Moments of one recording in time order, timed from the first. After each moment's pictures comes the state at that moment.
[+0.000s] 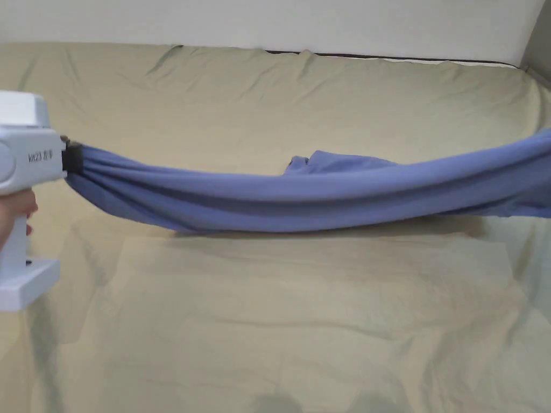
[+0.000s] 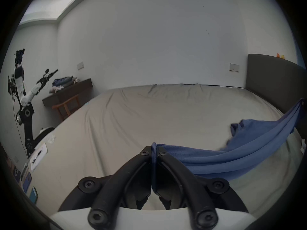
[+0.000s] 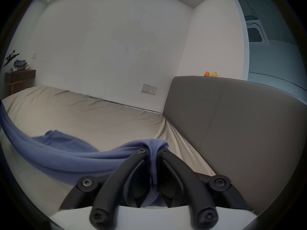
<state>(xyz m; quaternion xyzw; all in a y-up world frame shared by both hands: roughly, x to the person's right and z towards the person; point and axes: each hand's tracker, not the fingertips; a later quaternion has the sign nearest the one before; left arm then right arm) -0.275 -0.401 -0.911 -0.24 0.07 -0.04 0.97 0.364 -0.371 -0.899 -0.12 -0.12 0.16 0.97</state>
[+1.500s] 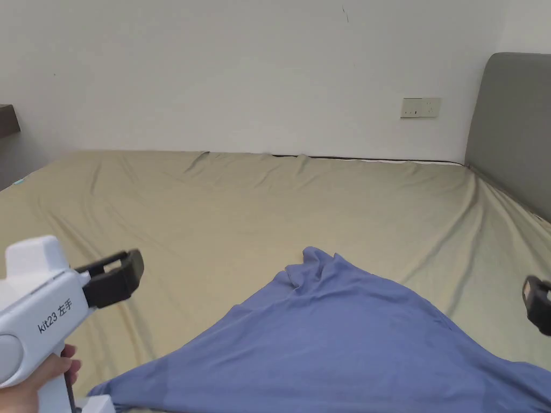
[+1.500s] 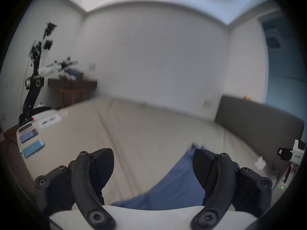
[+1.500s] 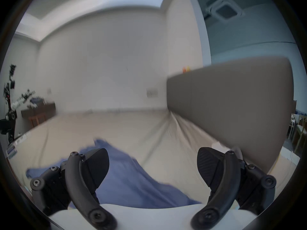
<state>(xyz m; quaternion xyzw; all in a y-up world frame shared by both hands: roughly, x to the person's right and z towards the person) -0.260 -0.308 -0.554 -0.05 0.02 0.10 0.99 0.299 -0.333 -0.538 -0.03 -0.08 -0.01 1.00</state>
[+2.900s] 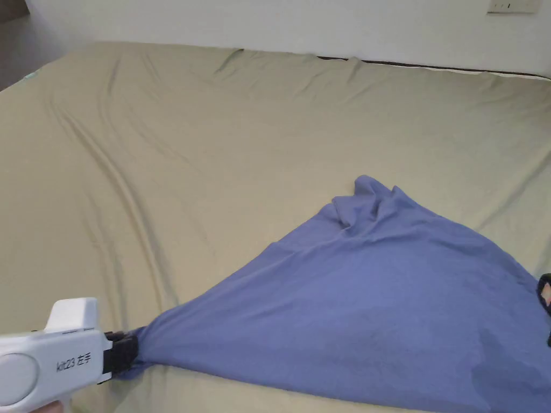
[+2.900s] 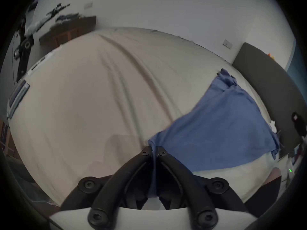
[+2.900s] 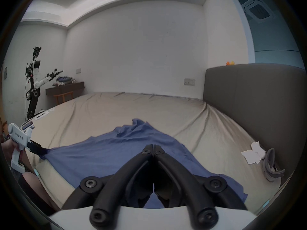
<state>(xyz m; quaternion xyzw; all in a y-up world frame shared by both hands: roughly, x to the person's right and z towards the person) -0.320 -0.492 -0.632 -0.44 0.00 0.11 0.89 0.196 -0.394 -0.608 -0.17 0.06 0.05 0.98</state>
